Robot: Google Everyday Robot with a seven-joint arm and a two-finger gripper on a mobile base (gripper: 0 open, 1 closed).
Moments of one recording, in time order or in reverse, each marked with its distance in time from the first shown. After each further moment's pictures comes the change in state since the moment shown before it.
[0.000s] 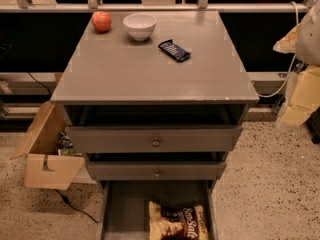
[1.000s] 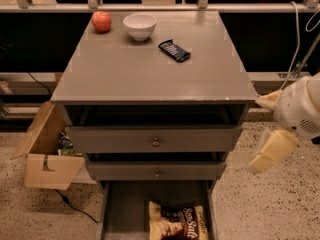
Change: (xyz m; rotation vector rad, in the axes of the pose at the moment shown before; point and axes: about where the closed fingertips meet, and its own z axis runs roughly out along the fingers) arm 0.014 0.045 0.105 -0.078 -0.228 0.165
